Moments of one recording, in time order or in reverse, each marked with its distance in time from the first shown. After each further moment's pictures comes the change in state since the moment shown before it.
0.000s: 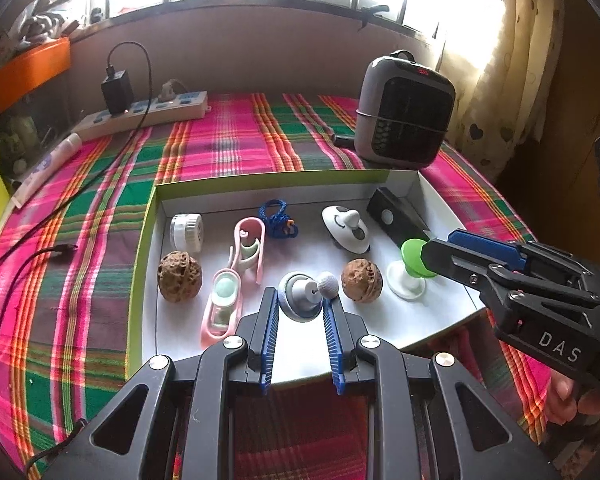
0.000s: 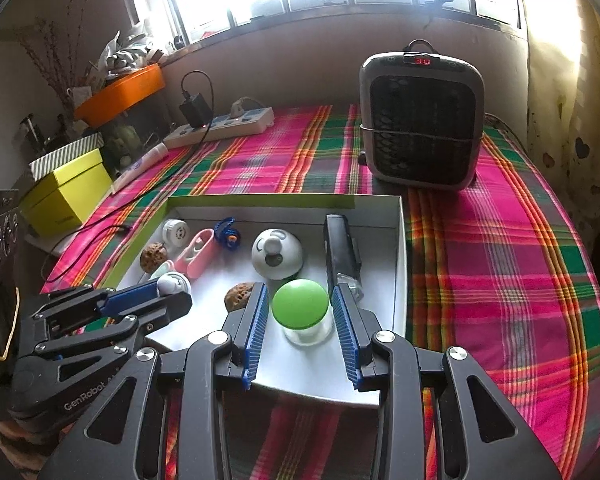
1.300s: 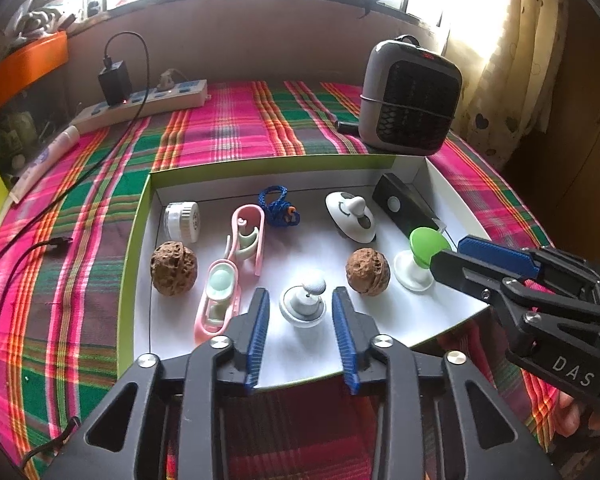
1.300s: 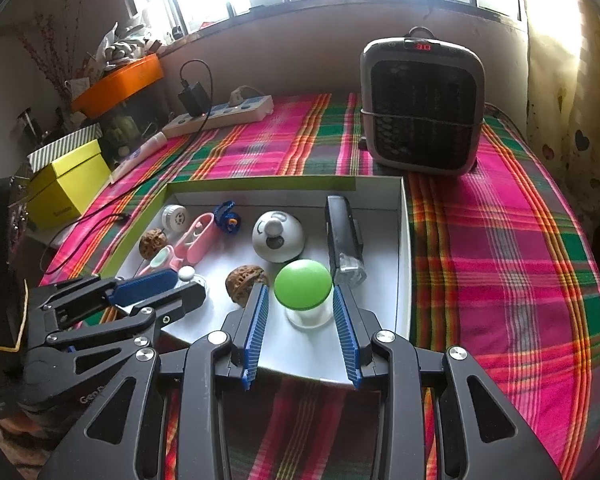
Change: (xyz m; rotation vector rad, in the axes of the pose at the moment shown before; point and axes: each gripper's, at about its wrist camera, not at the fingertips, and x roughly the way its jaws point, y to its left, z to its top) left arm 0.012 0.001 -0.001 -0.001 0.033 0.016; right arm 0.003 0.002 -0.007 0.003 0.037 -0.001
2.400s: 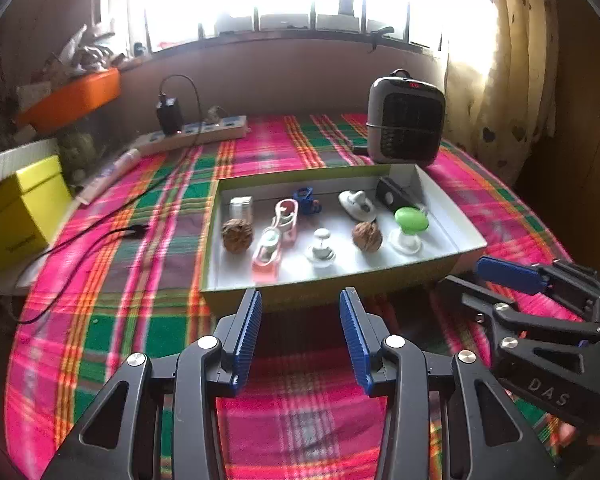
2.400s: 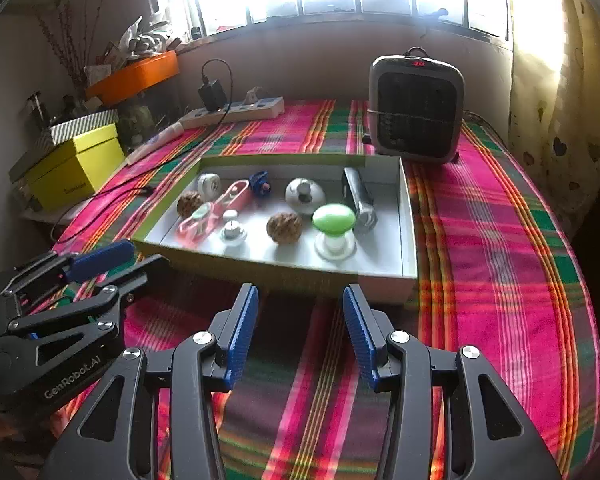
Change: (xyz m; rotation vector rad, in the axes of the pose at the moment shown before) left arm -0.079 -0.010 -0.052 0.021 -0.125 0.146; right arm -0.043 0.035 -0.046 -0.042 -0.042 -0.061
